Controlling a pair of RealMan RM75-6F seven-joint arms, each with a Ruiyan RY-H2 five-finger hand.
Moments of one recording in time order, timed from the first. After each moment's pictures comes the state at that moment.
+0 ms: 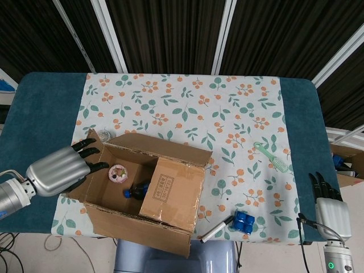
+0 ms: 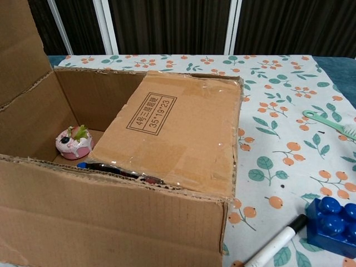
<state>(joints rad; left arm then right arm) -0.94 -0.21 0.01 -2.09 2.00 0.71 -0.50 0.01 -1.21 0.06 -1.79 -1.38 1.52 -0.36</state>
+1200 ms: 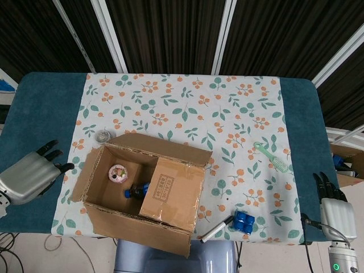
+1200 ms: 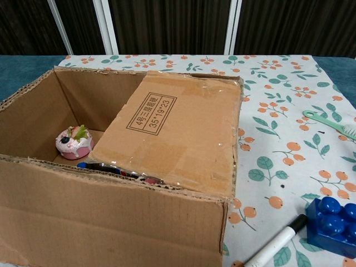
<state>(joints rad) -0.59 -0.18 -0.10 -2.17 1.76 0.76 -0.10 0.00 -1.18 0.06 -1.79 -1.38 1.52 -0.31</state>
